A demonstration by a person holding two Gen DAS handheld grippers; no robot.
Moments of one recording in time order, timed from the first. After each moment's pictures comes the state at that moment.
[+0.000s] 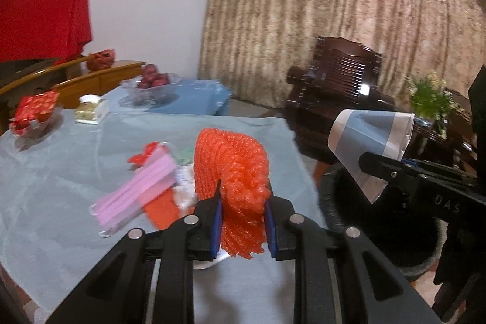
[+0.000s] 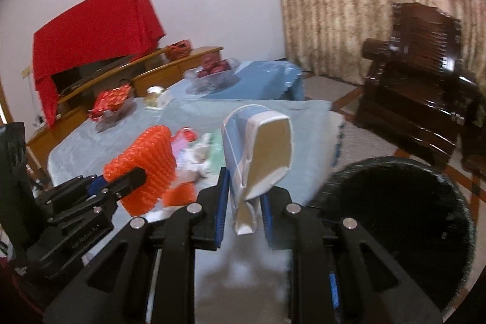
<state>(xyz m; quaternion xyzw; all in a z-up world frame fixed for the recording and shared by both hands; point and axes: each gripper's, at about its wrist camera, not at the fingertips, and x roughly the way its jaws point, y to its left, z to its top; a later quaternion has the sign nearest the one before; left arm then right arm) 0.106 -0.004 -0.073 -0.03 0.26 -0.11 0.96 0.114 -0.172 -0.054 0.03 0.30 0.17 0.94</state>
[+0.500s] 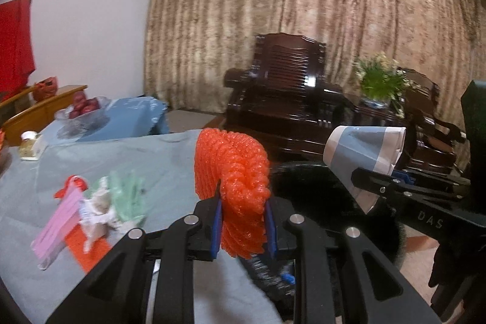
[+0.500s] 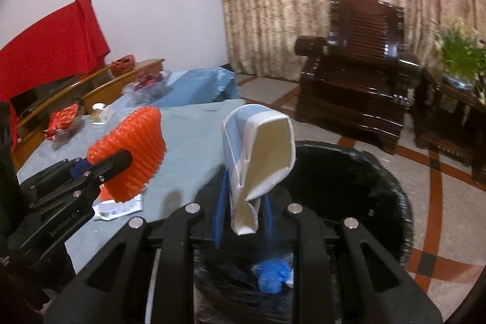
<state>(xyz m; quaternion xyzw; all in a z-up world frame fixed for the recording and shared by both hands) 0.118 -0.123 -0.061 0.02 0.23 -0.23 0.95 0.084 -0.288 -0.066 0.05 0.29 0.04 0.95</state>
